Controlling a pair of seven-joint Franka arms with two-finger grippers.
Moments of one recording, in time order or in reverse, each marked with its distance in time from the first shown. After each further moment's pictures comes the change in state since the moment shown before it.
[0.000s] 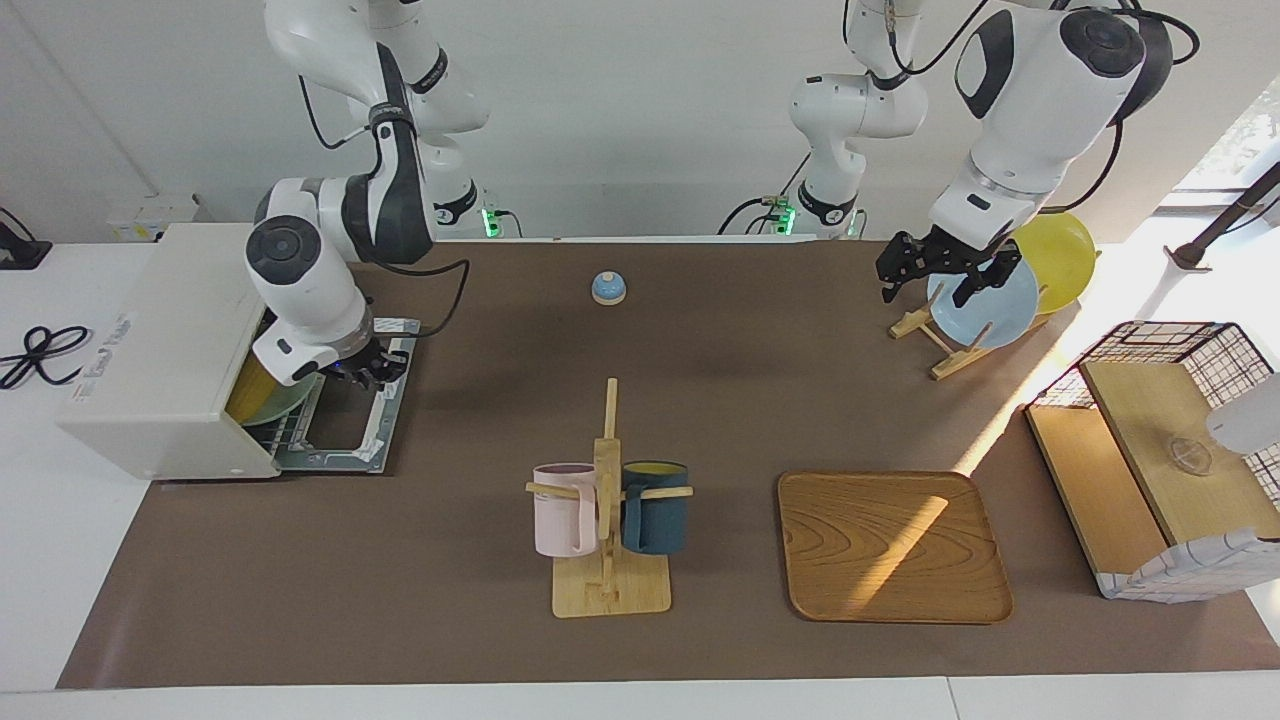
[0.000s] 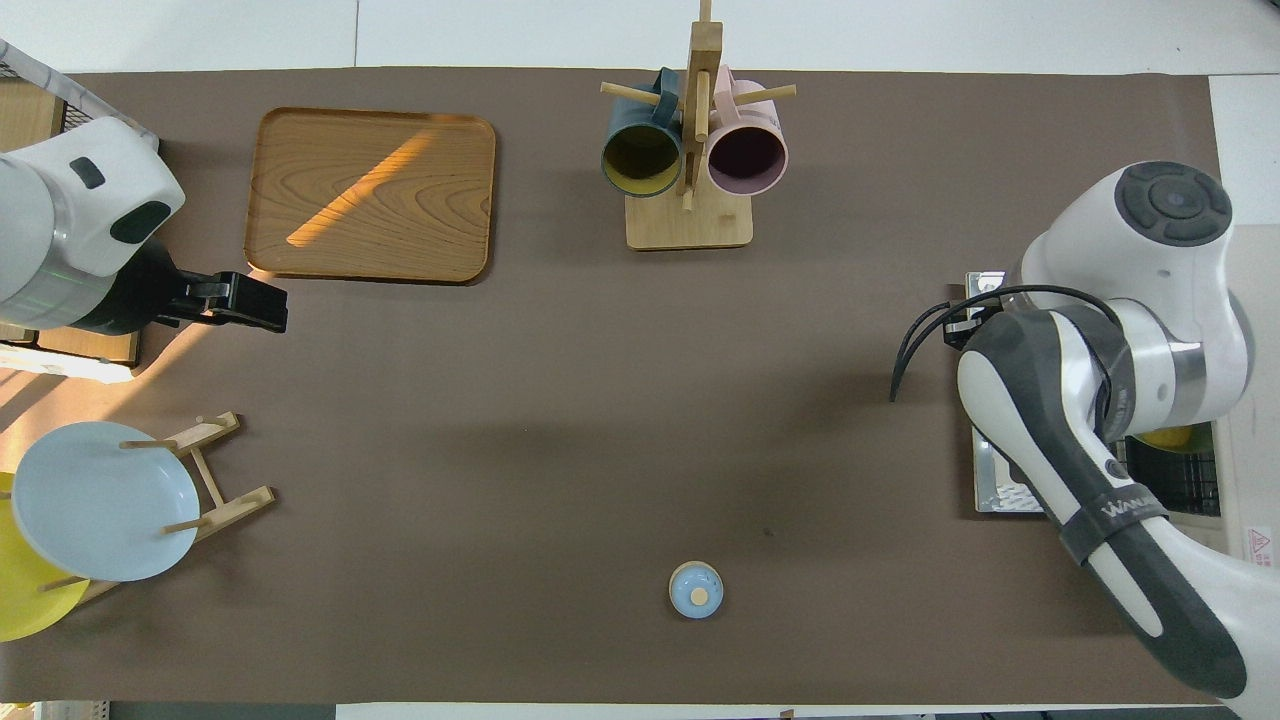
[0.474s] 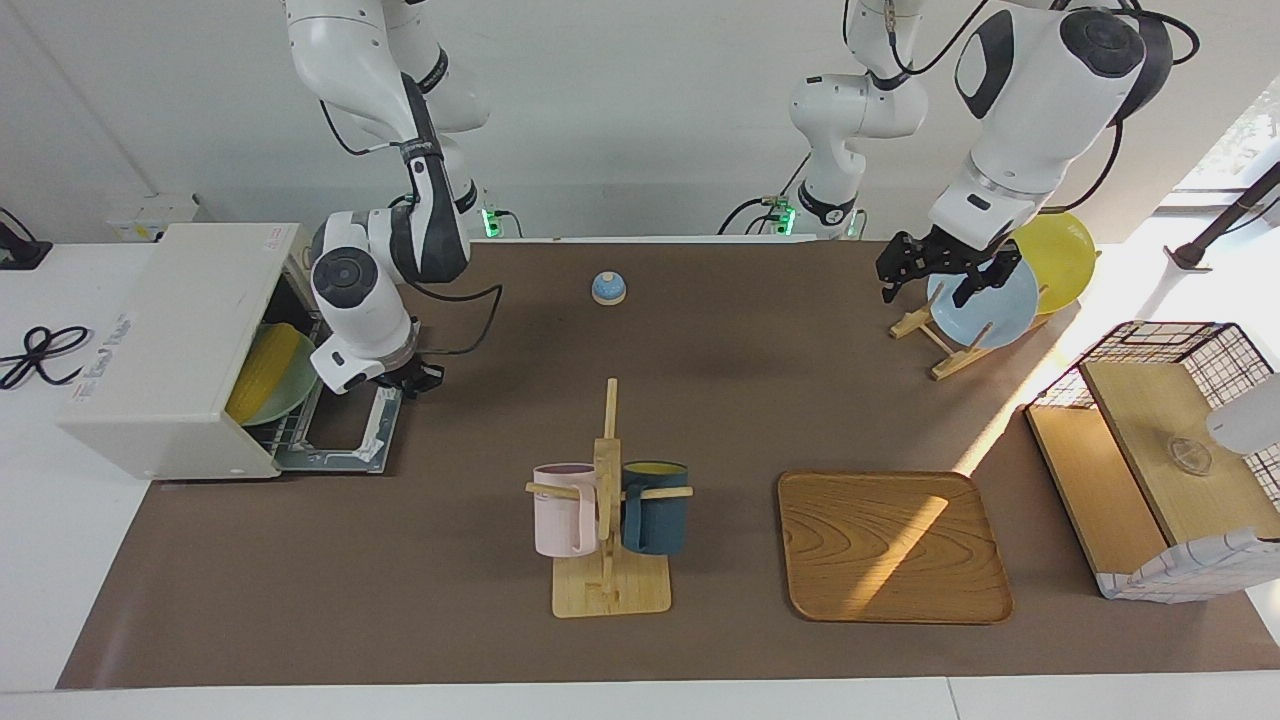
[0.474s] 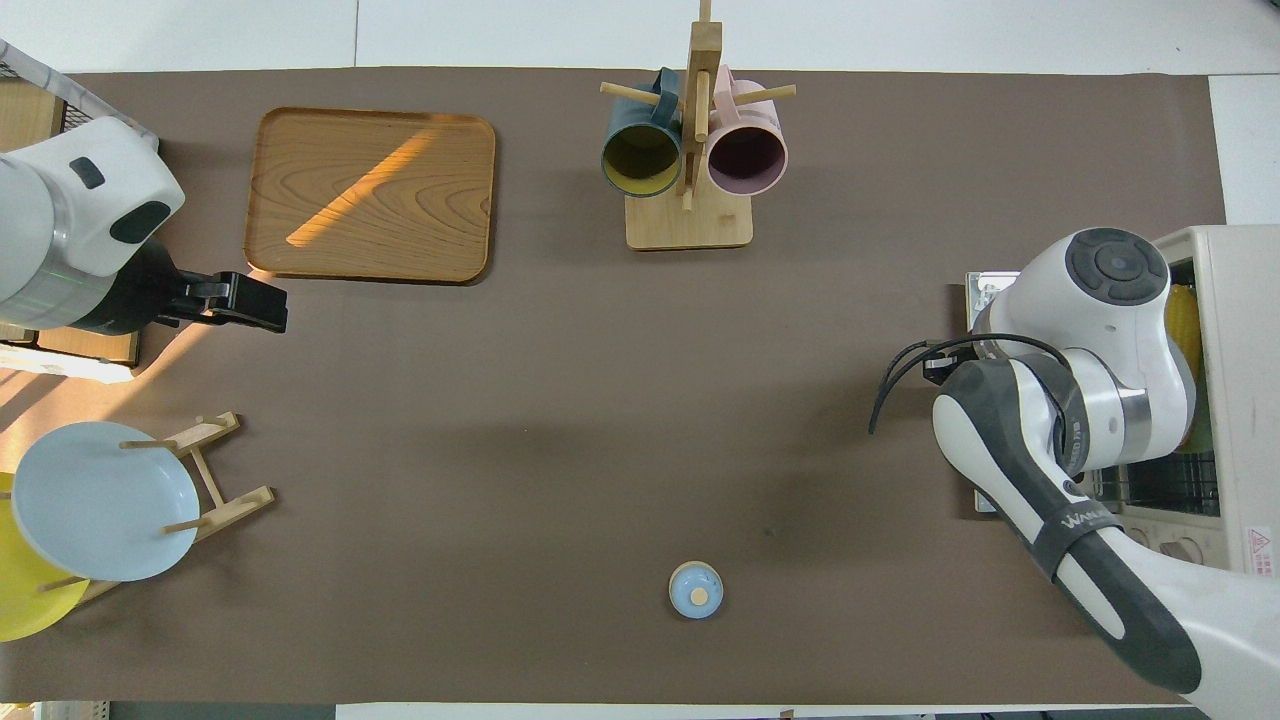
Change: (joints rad) left arm 0.000 0.000 0.000 0.000 0.000 0.000 0.000; right arm -0.004 0.001 -0.002 -0.100 0.000 0.076 0.040
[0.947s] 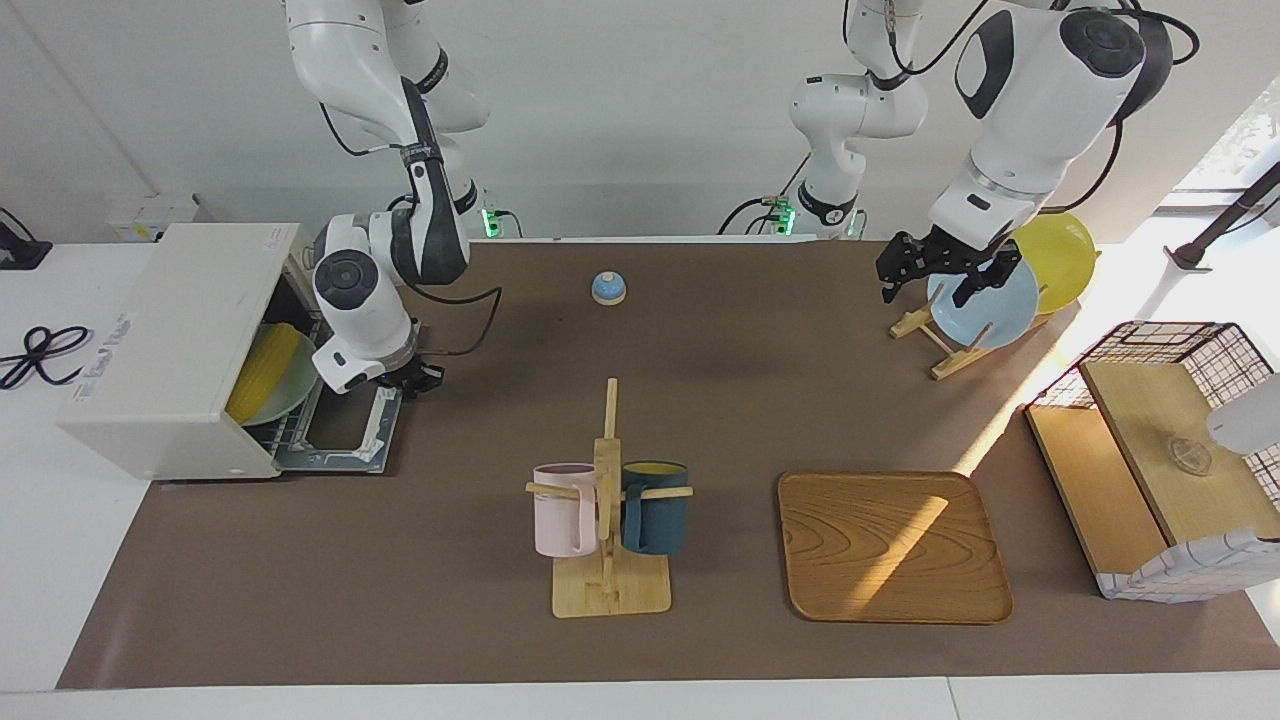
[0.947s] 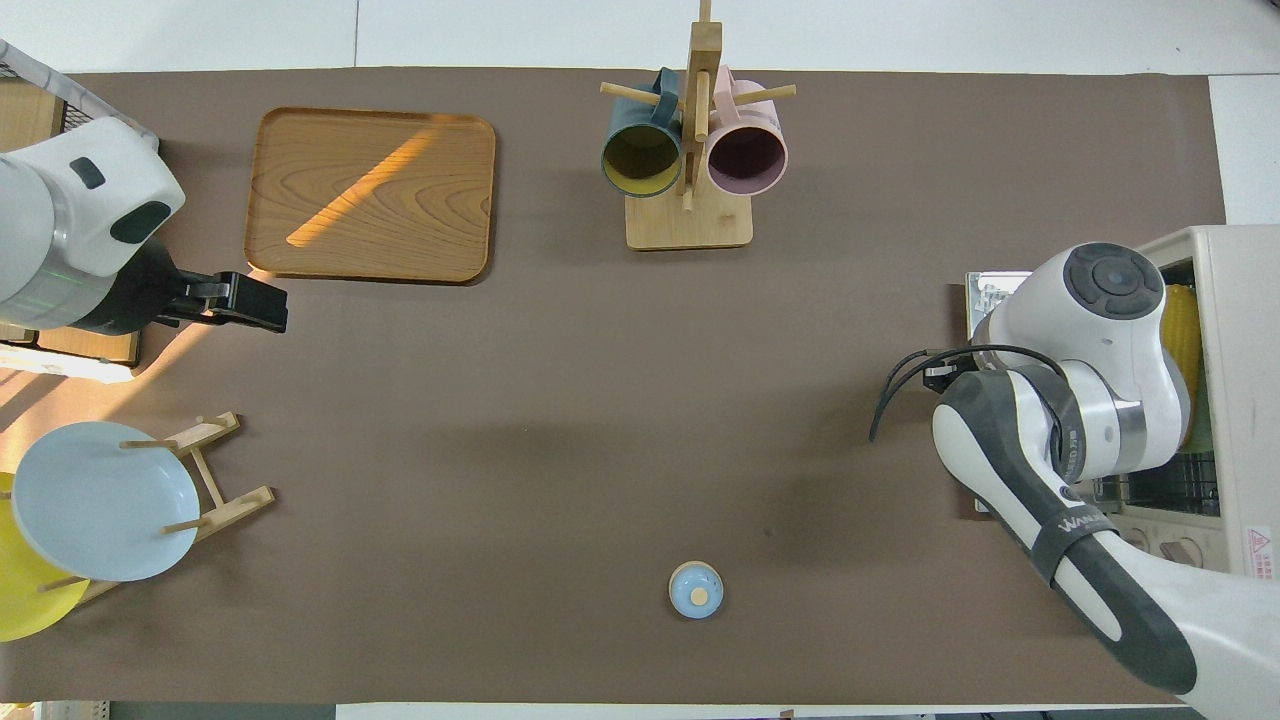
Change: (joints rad) left arm 0.000 0.000 0.000 0.000 0.000 0.000 0.000; right arm -0.005 -0.002 -0.004 -0.040 0.000 0.039 0.000
